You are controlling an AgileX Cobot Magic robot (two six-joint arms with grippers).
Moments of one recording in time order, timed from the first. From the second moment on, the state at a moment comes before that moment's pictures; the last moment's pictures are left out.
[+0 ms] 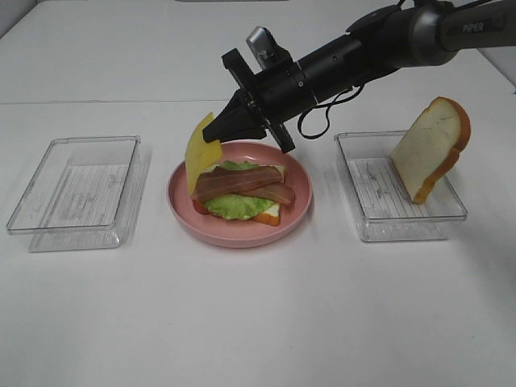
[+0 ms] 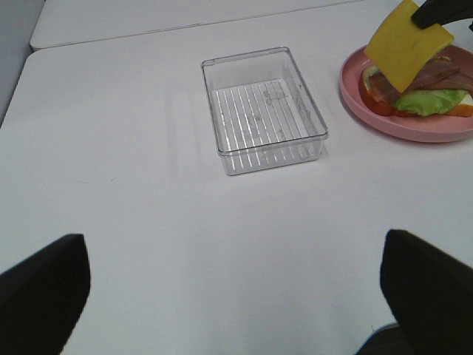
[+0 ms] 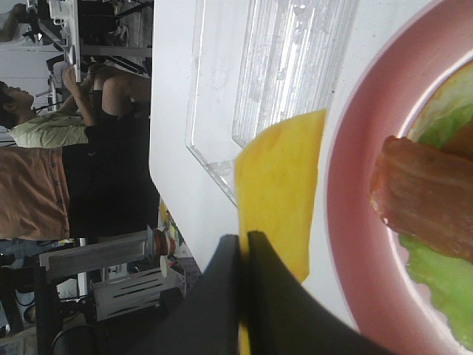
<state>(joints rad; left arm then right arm) 0.11 0.00 -0.52 -0.20 1.08 0.23 0.32 2.37 -1.78 1.15 1.12 -0.42</state>
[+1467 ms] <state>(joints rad) 0.11 0.00 -0.52 -0.20 1.08 0.23 0.25 2.42 -1.75 1.01 1.12 -0.41</state>
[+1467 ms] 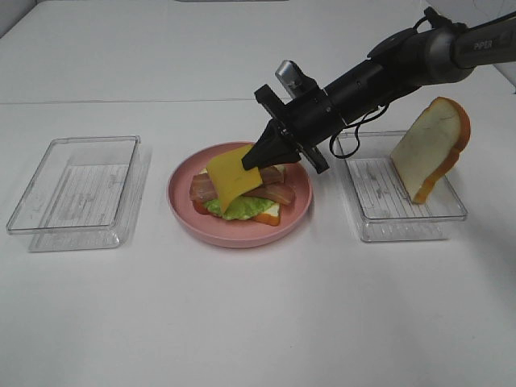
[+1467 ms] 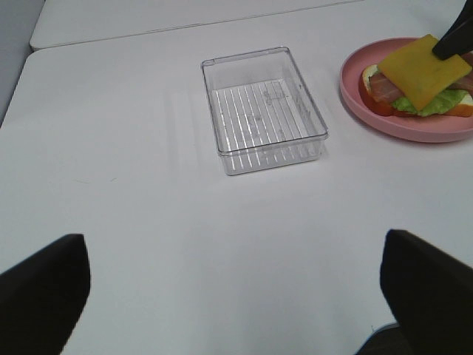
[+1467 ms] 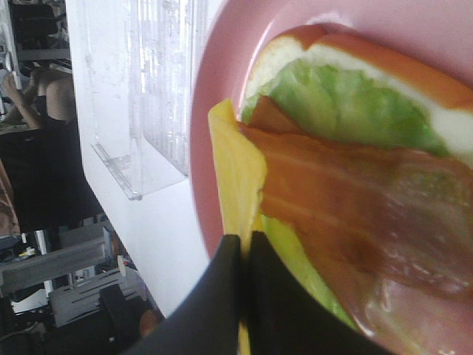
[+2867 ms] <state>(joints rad) 0.11 0.00 -0.52 -0.20 1.08 0.23 0.25 2.39 -2.27 0.43 1.21 -0.03</state>
